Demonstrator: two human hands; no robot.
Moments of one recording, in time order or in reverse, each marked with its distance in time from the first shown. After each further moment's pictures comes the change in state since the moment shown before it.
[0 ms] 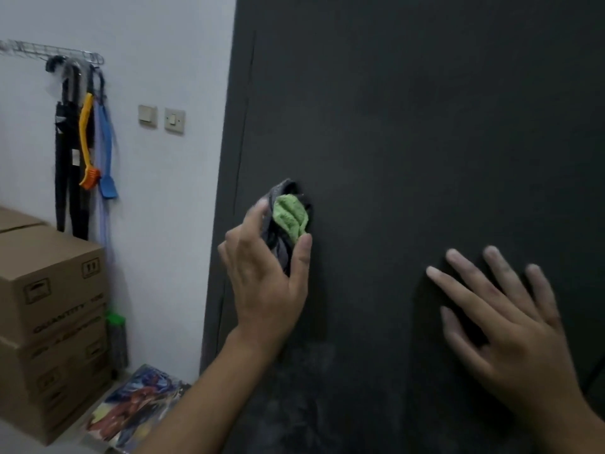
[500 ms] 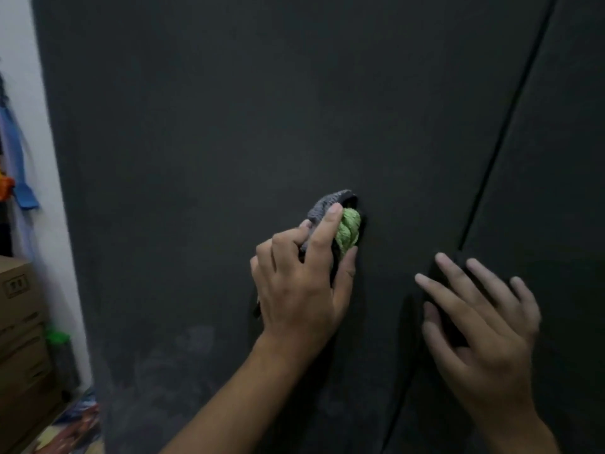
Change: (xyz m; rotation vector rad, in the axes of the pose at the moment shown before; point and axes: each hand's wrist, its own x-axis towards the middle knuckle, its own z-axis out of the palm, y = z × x) left_hand -0.079 0.147 0.089 0.102 -0.116 0.231; right_hand -0.088 0.085 -0.032 0.051 0.195 0.232
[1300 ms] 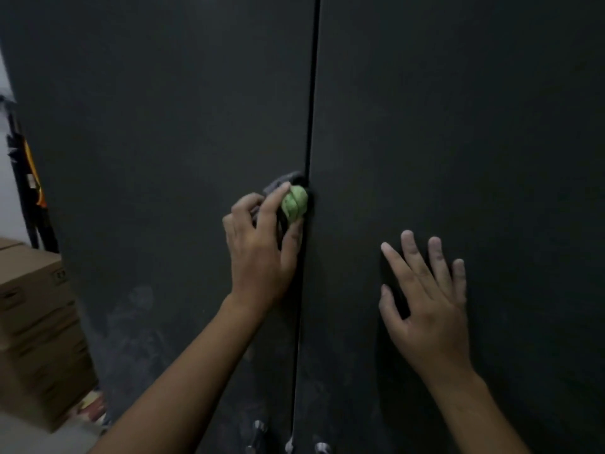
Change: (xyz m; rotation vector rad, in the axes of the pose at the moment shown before) left_hand -0.008 0.114 0.026 -0.008 -0.118 -0.010; right_hand -0.047 0.124 -0.052 0.141 -0.151 0.159
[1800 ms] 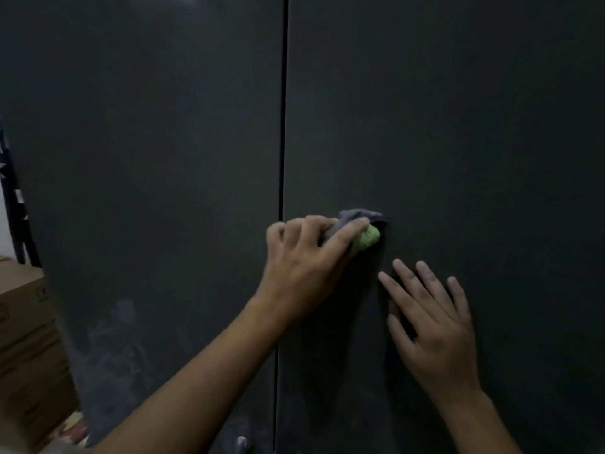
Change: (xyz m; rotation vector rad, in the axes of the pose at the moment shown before) left_hand 0.007 0.062 0.024 0.185 -0.125 0.432; right_hand -0.009 0.039 -0.022 -0.039 0.014 -0.101
